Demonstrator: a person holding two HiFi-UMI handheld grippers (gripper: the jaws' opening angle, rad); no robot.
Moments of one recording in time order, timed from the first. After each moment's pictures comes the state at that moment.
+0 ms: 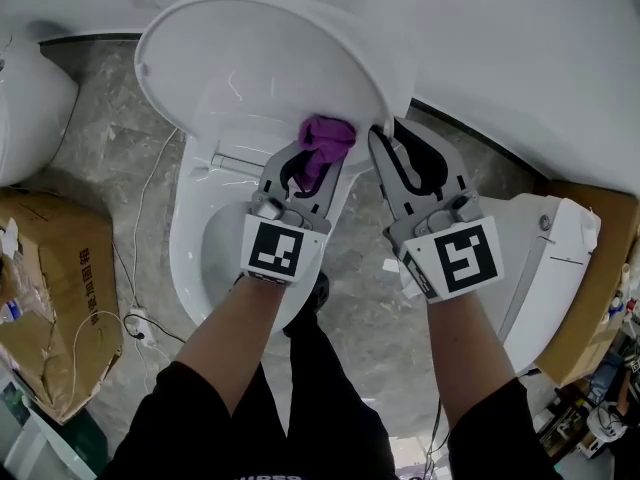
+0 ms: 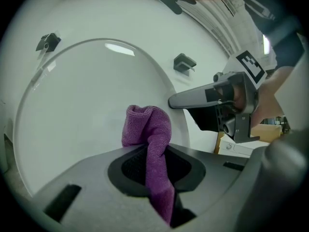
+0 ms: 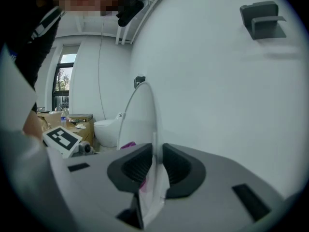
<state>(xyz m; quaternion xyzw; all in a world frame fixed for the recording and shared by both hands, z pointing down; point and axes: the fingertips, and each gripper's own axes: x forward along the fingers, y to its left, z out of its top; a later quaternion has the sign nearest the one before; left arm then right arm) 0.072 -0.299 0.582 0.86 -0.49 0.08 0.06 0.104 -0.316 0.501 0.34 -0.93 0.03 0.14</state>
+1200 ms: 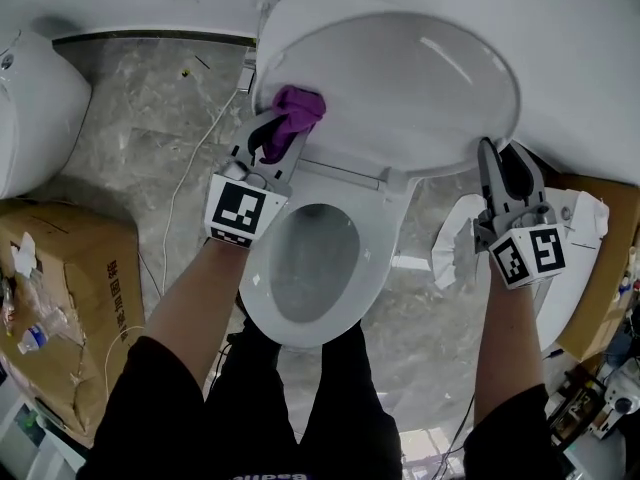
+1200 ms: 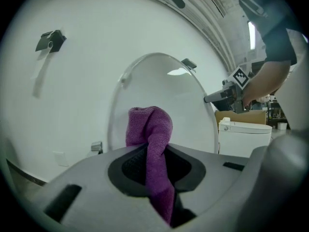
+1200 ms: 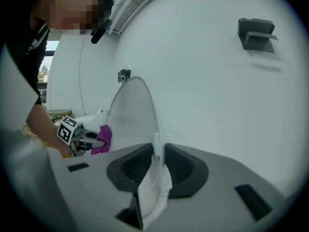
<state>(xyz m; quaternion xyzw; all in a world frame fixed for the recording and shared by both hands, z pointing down) -0.133 -0.312 0.603 0.89 -0.45 0.10 0.04 0.109 -0.323 0.503 0.46 -0.87 0.05 0.16</state>
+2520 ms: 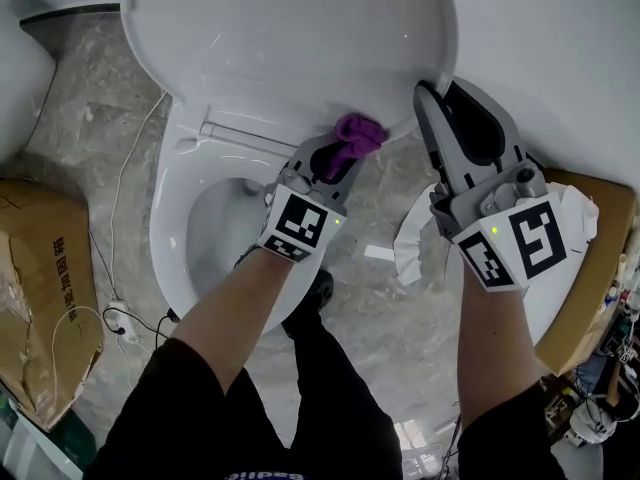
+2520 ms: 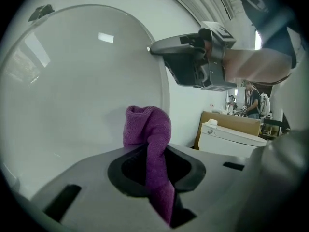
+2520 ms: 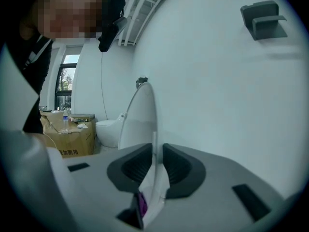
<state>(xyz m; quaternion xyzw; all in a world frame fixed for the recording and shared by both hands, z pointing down) 0.118 -0.262 0.689 0.90 -0.40 0.08 0.12 0.107 -0.316 0.501 0.33 -0.93 0.03 0.13</state>
